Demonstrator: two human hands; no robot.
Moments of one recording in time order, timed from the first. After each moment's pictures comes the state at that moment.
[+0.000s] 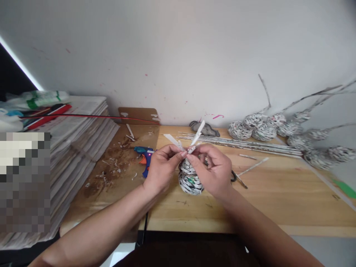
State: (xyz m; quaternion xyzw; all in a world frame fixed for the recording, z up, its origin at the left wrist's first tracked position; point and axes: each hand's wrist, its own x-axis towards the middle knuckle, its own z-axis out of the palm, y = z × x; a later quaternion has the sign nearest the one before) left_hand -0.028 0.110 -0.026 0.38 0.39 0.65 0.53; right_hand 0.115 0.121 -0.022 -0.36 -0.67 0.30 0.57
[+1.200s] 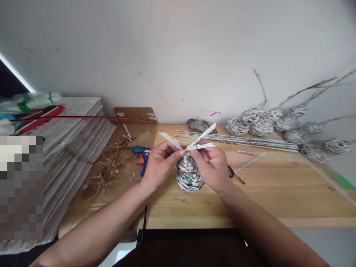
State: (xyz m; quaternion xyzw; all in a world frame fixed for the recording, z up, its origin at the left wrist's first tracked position) left_hand -0.031 0.114 -0.026 0.44 0.38 0.62 0.52; right_hand 0.120 0.130 -0.027 -0.36 -0.63 0.42 0.55
